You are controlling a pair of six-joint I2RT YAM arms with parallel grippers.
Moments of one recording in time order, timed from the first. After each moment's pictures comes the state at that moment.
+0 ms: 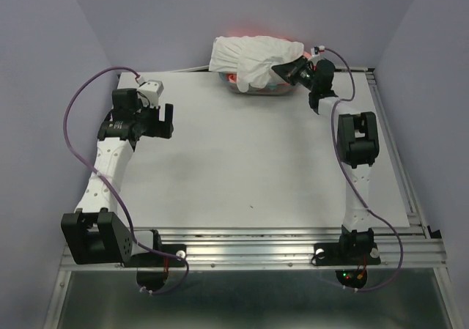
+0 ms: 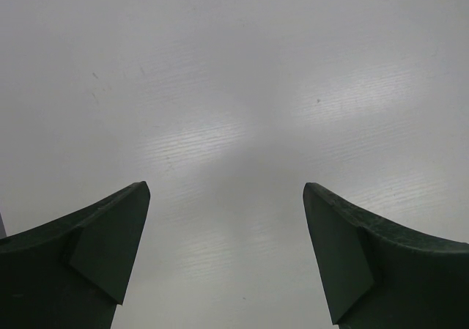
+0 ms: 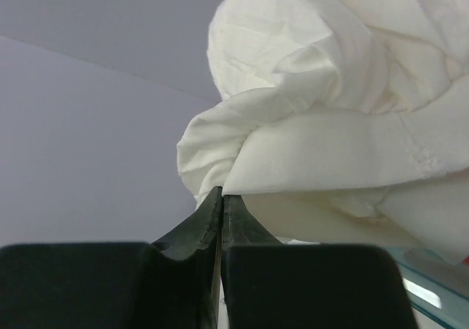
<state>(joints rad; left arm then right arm) 0.01 1.28 1.17 -0.59 0.21 0.15 0.11 2.38 1.80 0.59 -0.62 1.11</state>
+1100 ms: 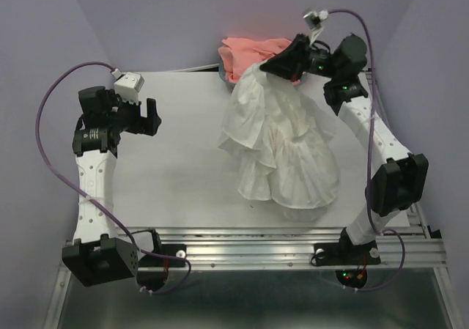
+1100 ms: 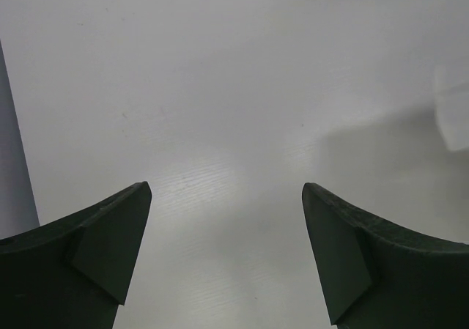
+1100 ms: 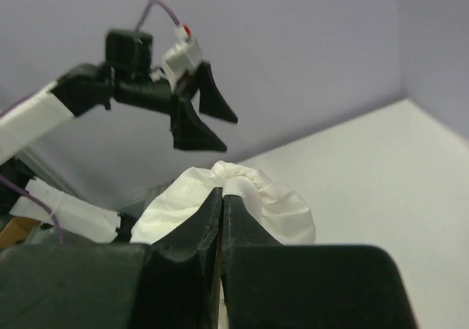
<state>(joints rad) 0.17 1.17 1.26 -0.66 0.43 0.21 0.21 1.70 1.74 0.54 -1.08 0.82</state>
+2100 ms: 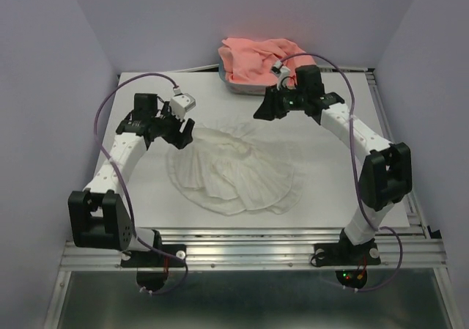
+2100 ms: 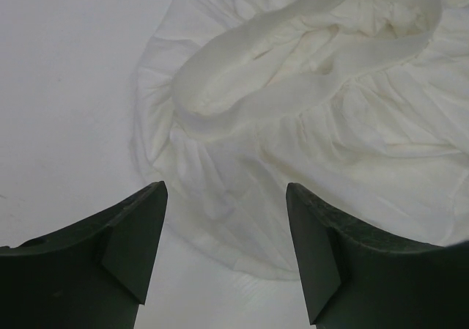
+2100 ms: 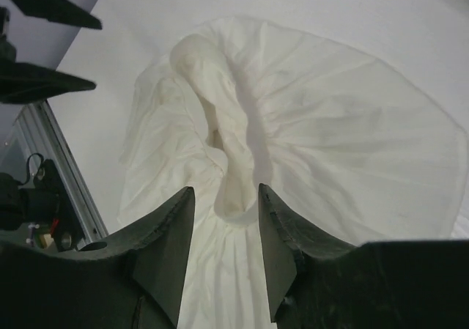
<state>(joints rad) -0.08 1.30 1.06 -0.53 0.50 0.48 0.35 1.78 1.53 -0.35 -0.69 0.15</state>
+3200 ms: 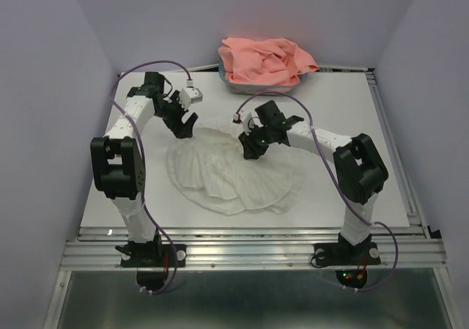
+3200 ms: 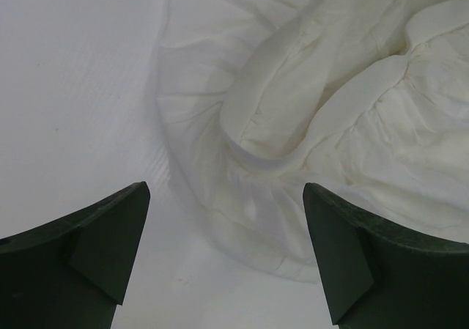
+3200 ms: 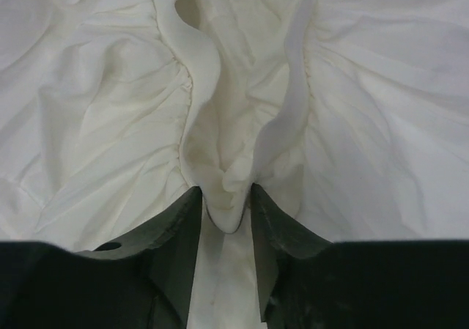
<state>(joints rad) -0.06 1.85 1.56 -0.84 0.56 0.81 0.59 1.90 1.37 -0.42 -0.45 -0.26</state>
